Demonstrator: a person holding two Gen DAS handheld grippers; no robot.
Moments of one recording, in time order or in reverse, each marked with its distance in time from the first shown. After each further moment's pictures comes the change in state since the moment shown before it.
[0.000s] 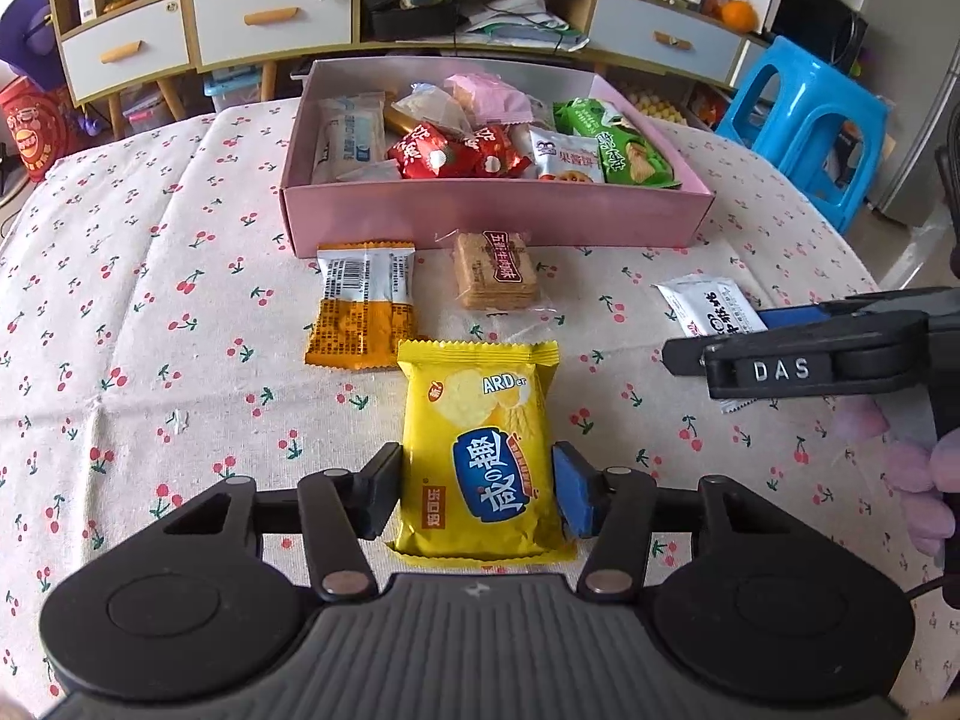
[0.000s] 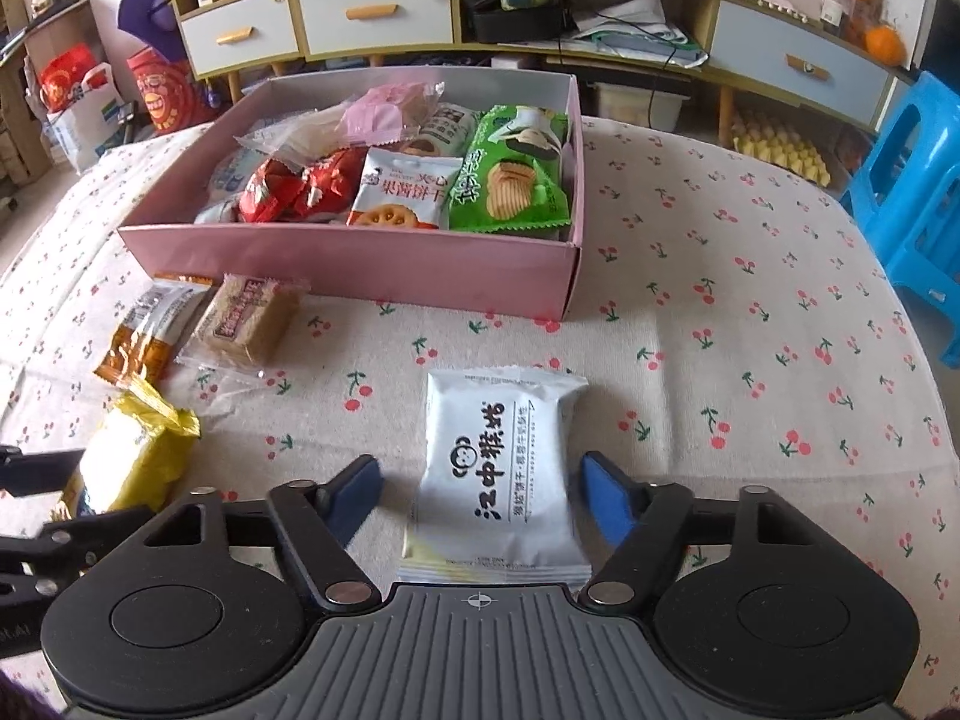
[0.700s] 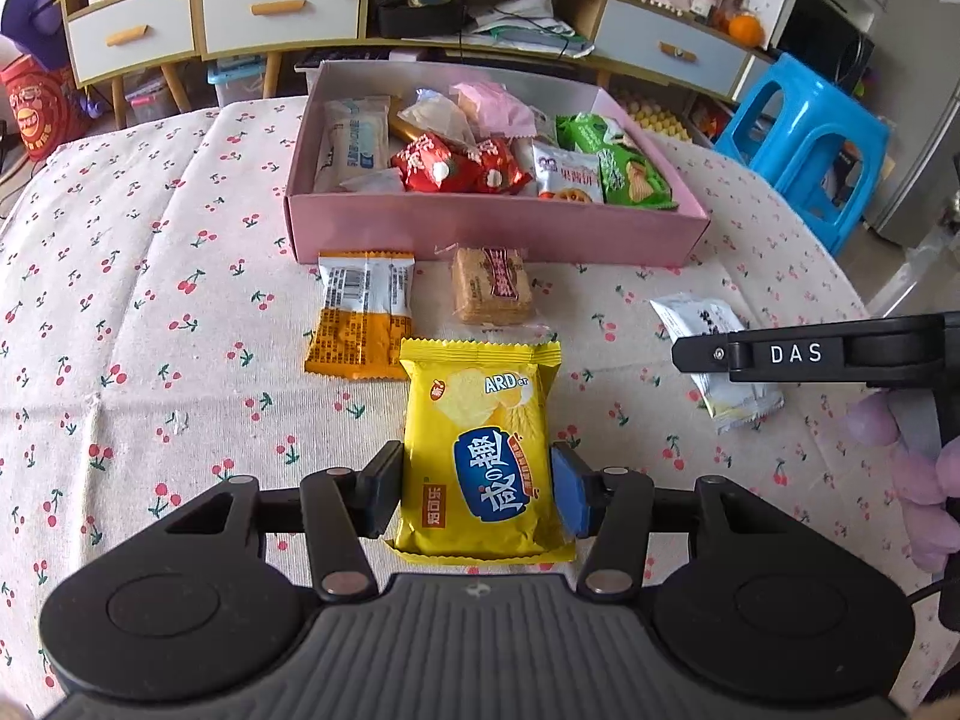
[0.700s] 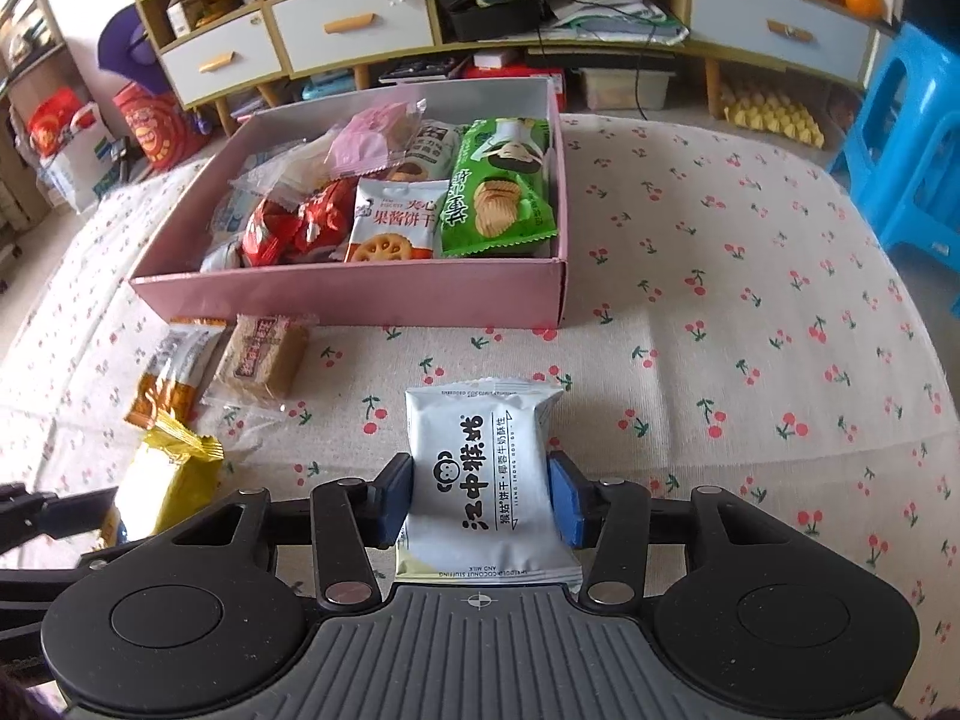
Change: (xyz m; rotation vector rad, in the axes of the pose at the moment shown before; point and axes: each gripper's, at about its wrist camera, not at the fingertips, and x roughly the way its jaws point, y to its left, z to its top) left arm -0.007 0.003 0.008 -0.051 0.002 -0.028; right arm -0.014 -0.009 0.010 0.117 0.028 0.048
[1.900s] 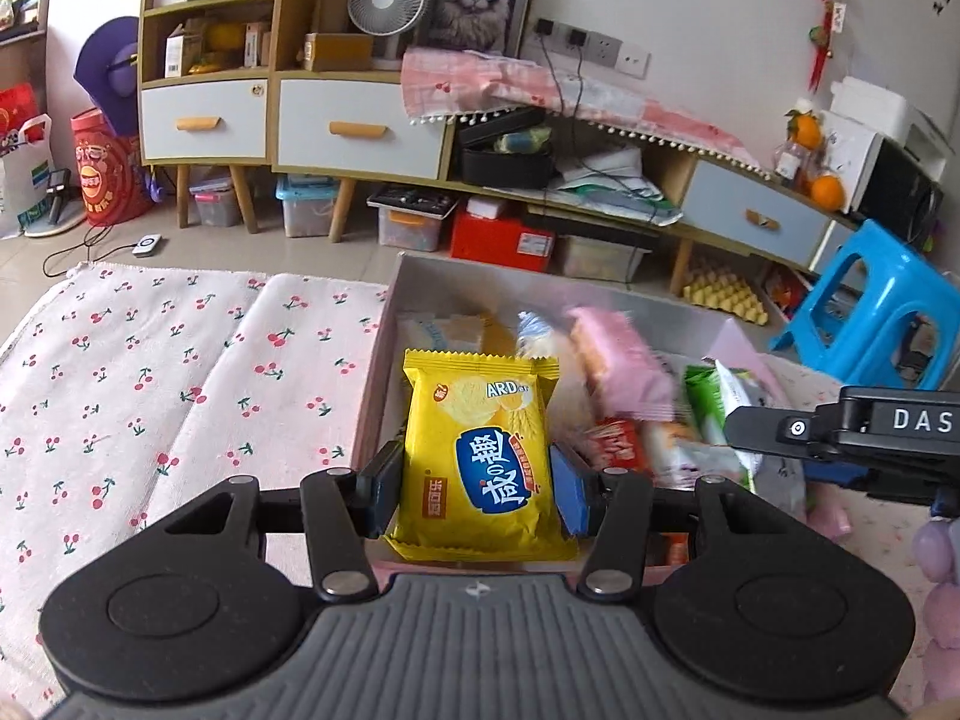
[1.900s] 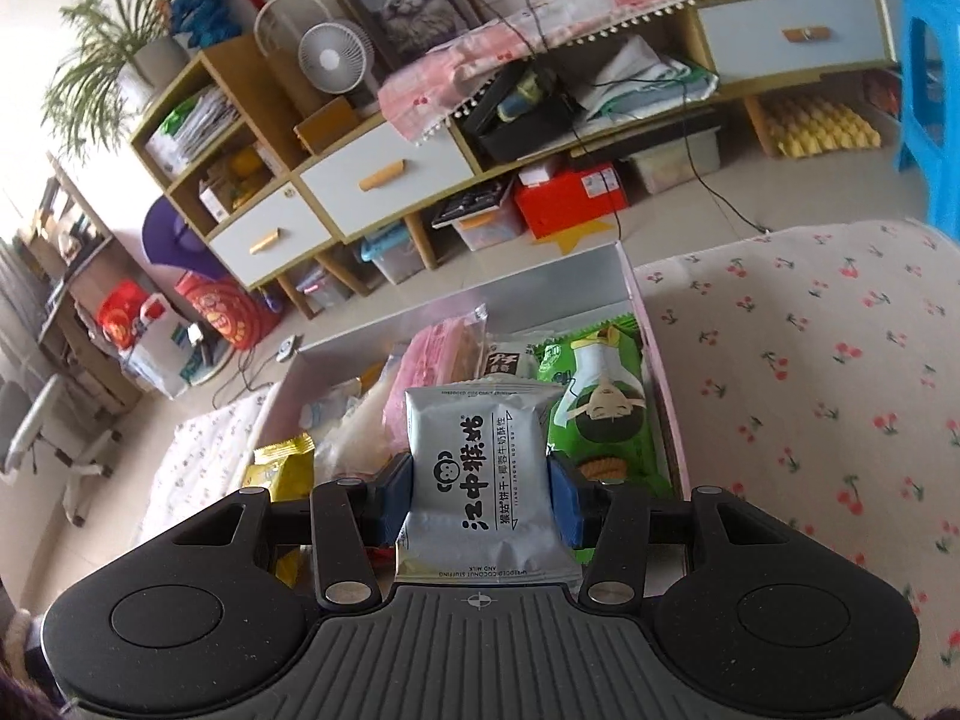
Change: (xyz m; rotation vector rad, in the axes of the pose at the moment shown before) left arm 0.050 0.037 0.086 -0.113 -0.297 0.103; right arm 0.040 -0.010 0.089 0.205 -0.232 0.255
